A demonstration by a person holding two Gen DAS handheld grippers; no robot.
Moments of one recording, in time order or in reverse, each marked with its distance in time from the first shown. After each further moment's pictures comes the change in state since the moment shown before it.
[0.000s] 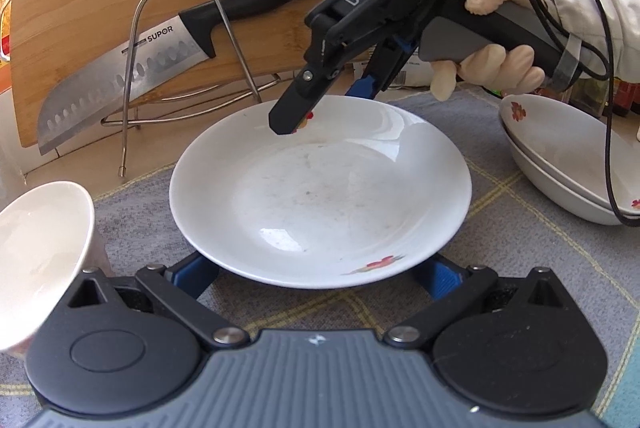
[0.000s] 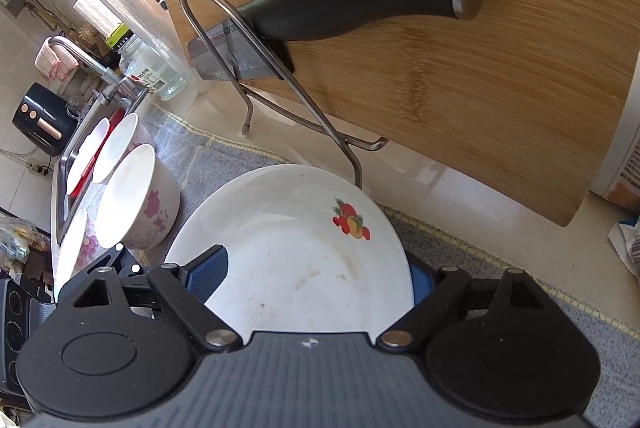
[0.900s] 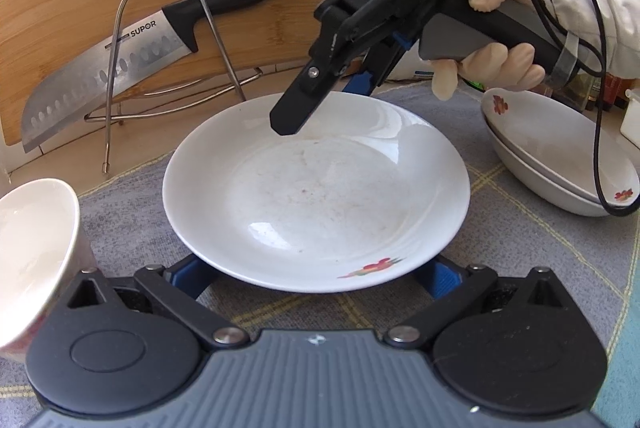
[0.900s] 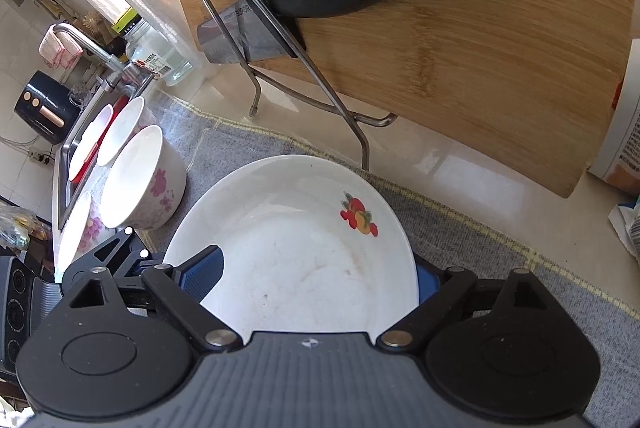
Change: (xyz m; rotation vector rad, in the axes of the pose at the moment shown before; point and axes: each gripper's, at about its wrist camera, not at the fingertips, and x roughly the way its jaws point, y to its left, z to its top) left arm 0.000 0.000 -0.001 0.014 0.015 -0.056; right arm -0.001 0.005 -0.010 -0.010 0.021 0.006
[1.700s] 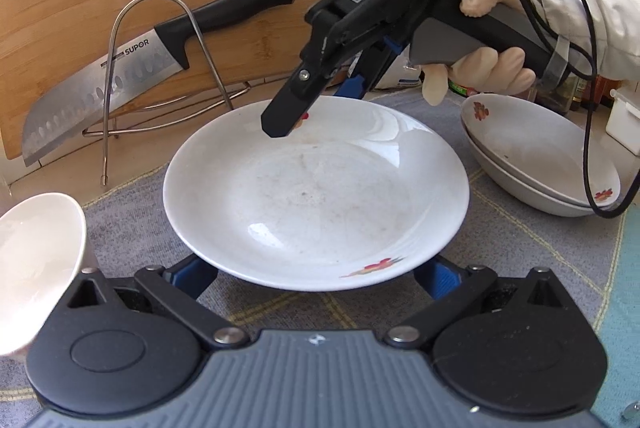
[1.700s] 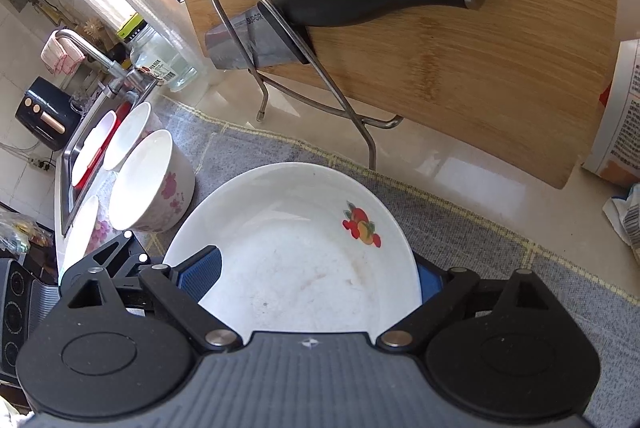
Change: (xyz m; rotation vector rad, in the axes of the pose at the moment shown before) left arm -0.017 -0.005 0.004 0.023 -0.015 -0.018; right arm -0.014 0.010 -0.007 0.005 -0.024 -0.003
